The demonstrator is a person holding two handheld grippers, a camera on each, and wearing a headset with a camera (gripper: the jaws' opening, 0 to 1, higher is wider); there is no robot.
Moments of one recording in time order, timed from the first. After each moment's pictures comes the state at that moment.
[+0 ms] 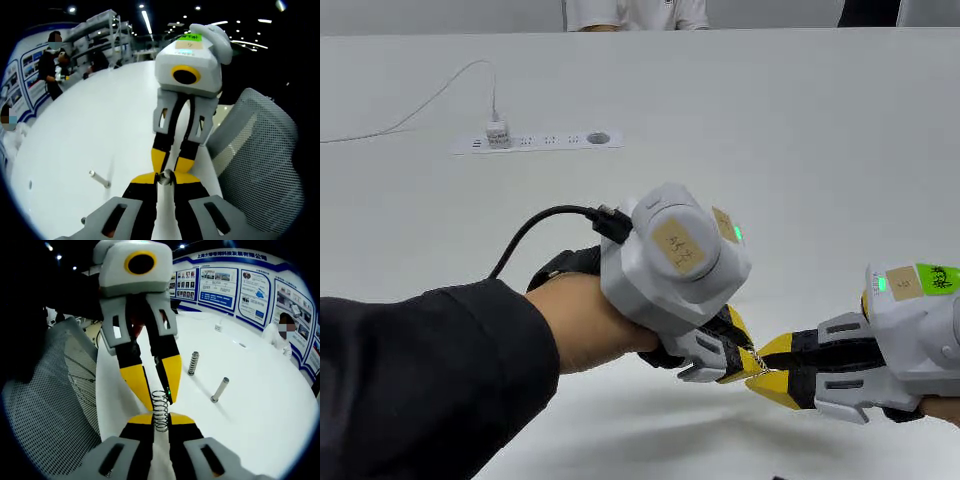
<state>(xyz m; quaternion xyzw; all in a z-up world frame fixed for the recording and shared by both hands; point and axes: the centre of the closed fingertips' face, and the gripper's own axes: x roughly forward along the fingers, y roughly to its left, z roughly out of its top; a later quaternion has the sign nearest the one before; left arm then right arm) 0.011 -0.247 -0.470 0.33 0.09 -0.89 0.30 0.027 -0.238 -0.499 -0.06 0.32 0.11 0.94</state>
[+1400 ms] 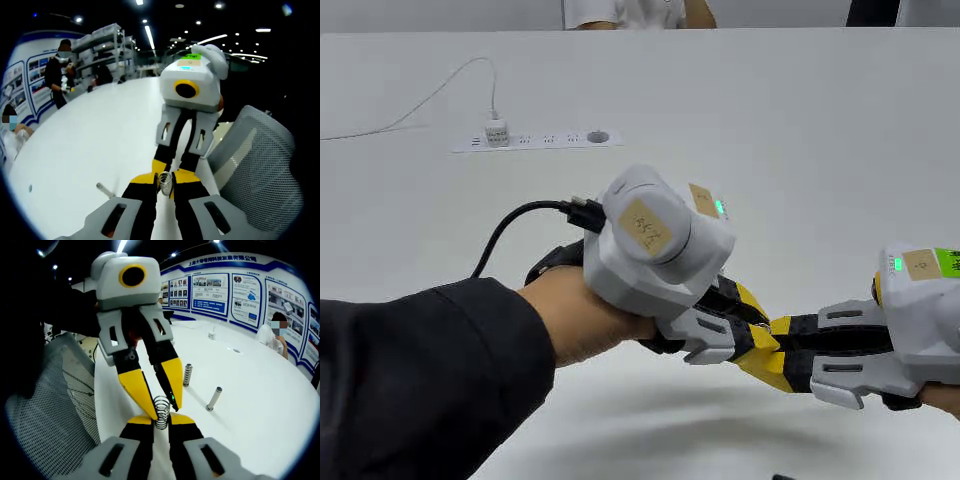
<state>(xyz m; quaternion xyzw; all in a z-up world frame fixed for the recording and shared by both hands) 0.007 -0.258 -0.447 0.27 0.07 -0.91 0.31 0.036 -0.242 -0.480 -0.03 0.28 0.09 0.96</state>
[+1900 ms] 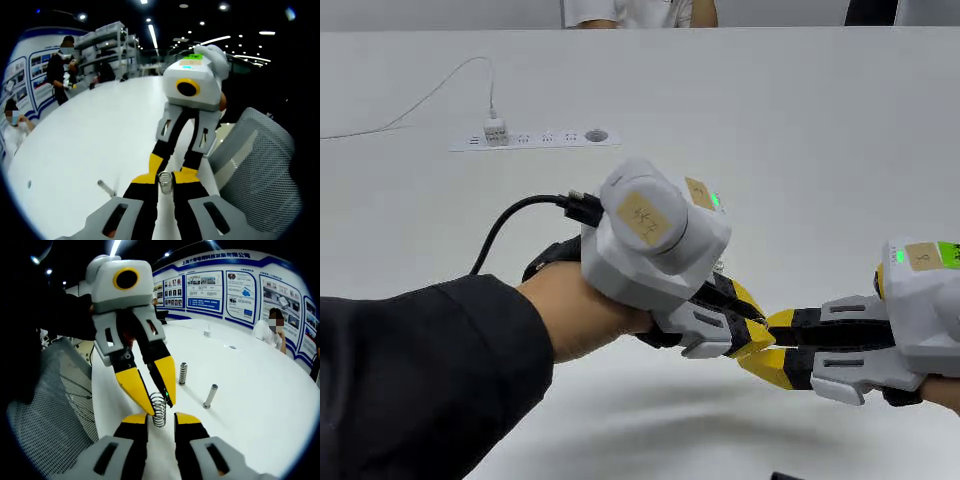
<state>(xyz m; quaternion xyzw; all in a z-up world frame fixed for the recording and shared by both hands) 0.012 -0.260 -0.447 0.26 0.09 -0.91 0.32 0.036 -0.249 -0.479 -0.01 0.28 0.07 0.96</state>
